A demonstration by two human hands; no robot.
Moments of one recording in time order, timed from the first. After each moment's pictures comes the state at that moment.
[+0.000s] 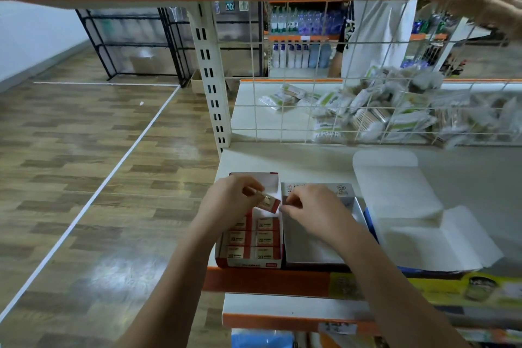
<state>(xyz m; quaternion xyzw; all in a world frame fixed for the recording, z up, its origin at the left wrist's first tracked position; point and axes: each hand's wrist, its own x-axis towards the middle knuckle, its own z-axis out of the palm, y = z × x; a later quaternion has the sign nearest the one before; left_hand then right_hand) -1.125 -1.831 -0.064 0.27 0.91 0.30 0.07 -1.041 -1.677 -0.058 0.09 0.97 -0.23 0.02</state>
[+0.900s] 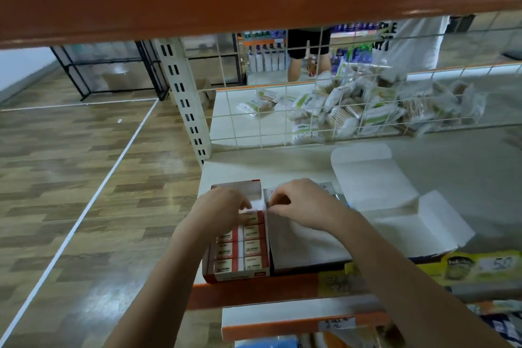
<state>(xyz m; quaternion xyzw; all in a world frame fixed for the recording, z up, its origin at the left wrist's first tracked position) -1.132 -1.813 -0.052 0.38 0.91 0.04 0.13 -1.040 -1.661 -0.038 0.07 0.96 -0.27 0.06</state>
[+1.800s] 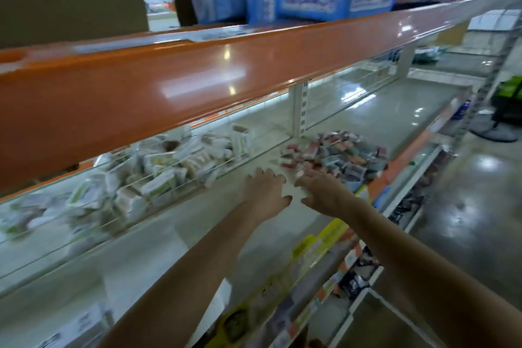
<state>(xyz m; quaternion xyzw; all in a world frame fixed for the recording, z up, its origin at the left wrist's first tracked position) -0.938 -1.391 -0.023 0.67 0.74 0.01 -0.01 -0.800 -1.315 -0.040 0.38 0.92 -0.06 -0.04</state>
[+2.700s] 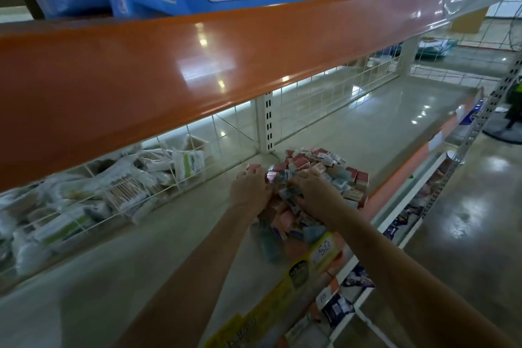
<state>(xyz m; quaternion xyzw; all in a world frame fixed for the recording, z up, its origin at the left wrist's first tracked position) -0.900 -1.205 -0.073 0.57 0.81 0.14 0.00 -0.749 -1.153 -0.067 0.38 0.92 -0.08 -0.08</state>
